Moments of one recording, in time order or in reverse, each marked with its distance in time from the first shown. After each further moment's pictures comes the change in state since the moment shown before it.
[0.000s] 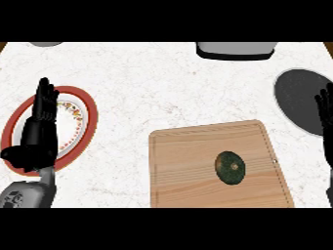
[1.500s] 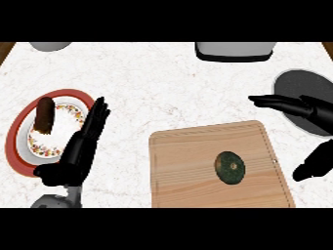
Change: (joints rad) left arm 0.073 -0.076 -0.161 -0.010 0.085 -0.259 -0.005; right arm -0.286 -0.329 0.303 -0.023 0.317 0.719 -0.272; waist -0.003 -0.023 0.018
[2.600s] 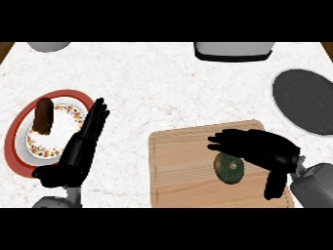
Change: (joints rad) left arm 0.018 -0.040 0.043 -0.003 -0.041 -0.047 -0.002; right arm 0.075 0.170 0.227 -0.086 0.634 -0.036 0.136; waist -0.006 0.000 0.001
